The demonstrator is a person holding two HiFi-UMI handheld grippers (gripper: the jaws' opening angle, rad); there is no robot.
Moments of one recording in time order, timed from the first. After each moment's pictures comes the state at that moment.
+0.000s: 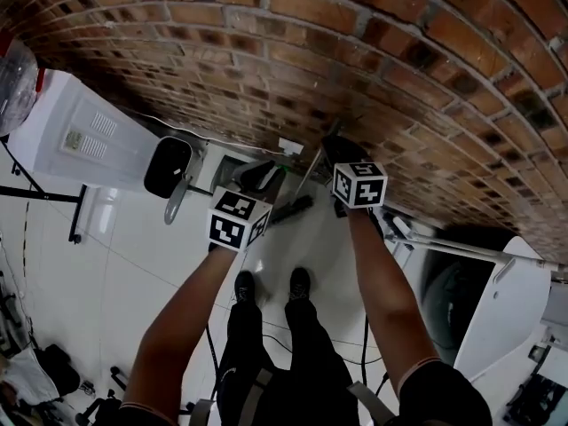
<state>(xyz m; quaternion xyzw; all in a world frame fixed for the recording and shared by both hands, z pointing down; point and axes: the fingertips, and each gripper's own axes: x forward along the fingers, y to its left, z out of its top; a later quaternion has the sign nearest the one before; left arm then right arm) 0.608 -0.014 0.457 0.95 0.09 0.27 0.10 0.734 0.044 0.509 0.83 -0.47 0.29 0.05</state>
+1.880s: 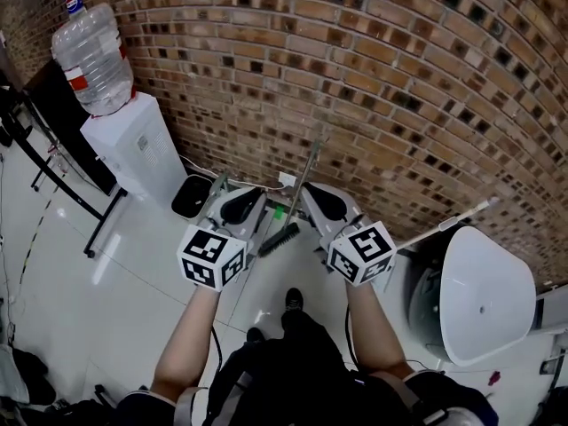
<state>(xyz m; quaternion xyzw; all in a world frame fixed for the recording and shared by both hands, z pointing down) 0.348 0.070 0.140 1.00 0.06 0.05 0.06 0.389 0.136 0.119 0.78 -0.62 0.02 0.01</state>
